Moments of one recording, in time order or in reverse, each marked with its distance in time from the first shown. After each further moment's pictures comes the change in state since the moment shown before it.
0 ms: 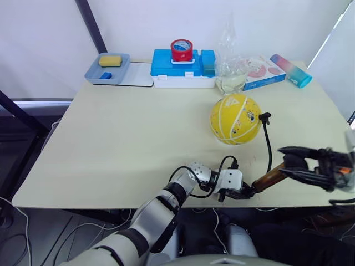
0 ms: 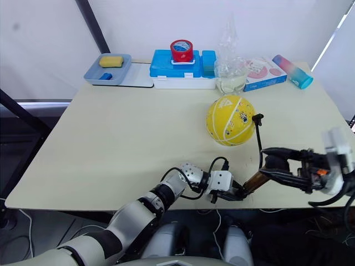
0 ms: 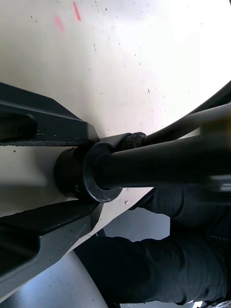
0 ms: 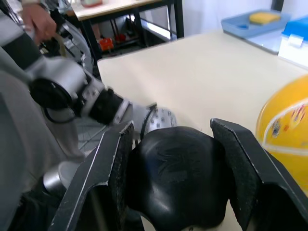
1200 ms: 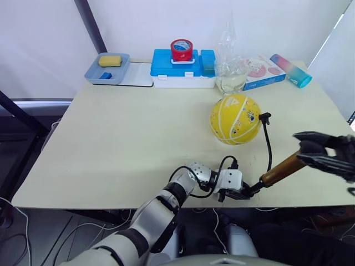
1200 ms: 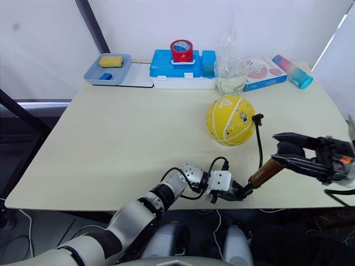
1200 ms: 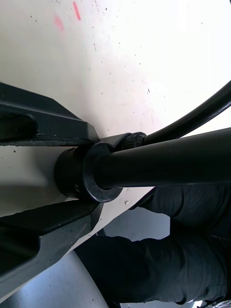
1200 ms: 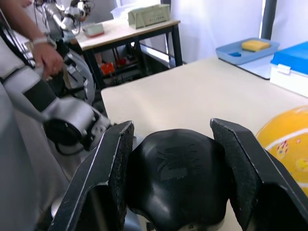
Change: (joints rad) left arm 0.001 0.000 0.000 -0.001 0.000 0.000 -0.002; right arm -0.043 -0.043 -0.160 0.020 0.198 0.158 -0.054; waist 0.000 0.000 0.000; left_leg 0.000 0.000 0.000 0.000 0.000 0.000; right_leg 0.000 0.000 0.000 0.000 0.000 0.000
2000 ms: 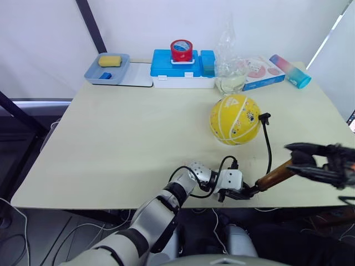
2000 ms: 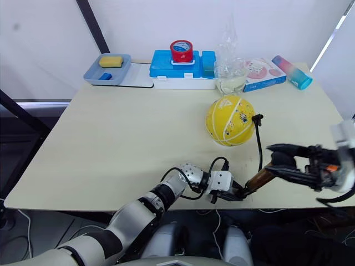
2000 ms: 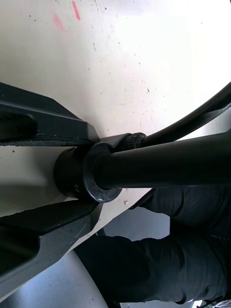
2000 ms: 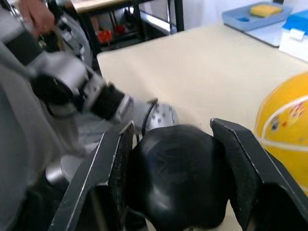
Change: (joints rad) left arm -0.001 0.000 -0.001 0.004 0.001 0.004 0.001; right arm 0.081 0.113 0.254 -0.018 -0.342 -0.223 0.061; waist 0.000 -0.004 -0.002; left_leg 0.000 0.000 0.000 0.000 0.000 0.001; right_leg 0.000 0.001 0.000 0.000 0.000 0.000
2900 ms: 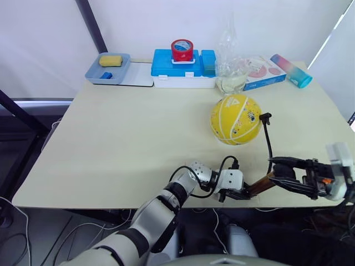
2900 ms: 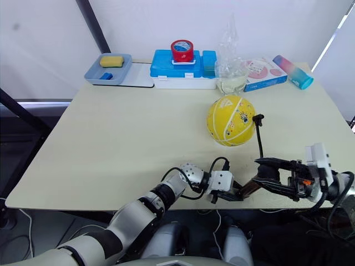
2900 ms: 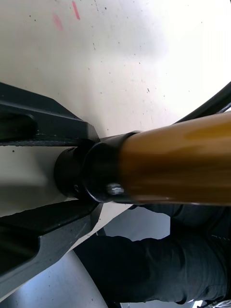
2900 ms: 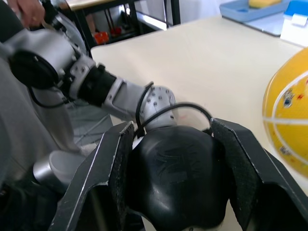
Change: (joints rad) left arm -0.003 -0.005 0.001 -0.001 0.002 0.000 0.000; right arm 0.002 0.022 0.015 0.051 0.010 -0.065 0.019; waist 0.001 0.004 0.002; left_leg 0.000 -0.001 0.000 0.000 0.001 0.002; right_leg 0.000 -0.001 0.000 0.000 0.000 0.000
